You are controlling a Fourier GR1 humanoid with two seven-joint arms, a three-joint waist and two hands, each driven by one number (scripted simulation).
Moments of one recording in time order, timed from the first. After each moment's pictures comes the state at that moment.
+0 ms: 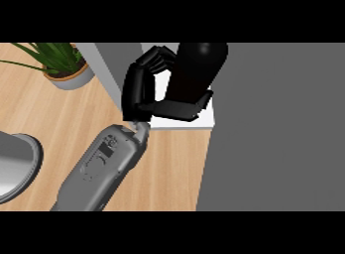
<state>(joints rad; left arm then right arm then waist) -0.67 0.01 -0.32 -1.32 0.19 0.56 -0.09 -0.57 -0.26 -0.09 -2.44 -0.17 -0.11 0.99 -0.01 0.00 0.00</state>
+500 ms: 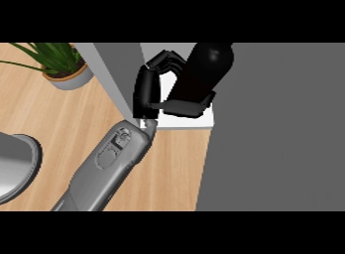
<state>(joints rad) -0.72 0.00 -0.35 -1.14 0.18 0.59 -0.20 -0.58 -0.26 -0.12 -2.42 -0.18 -0.08 0.98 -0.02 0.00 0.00</state>
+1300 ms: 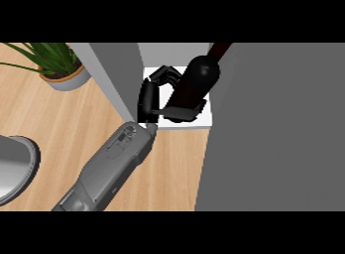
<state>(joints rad) -0.76 0.00 -0.39 -0.82 0.35 0.58 -0.45 -0.59 -0.24 -0.09 -2.42 -0.20 -0.08 0.98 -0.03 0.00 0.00</state>
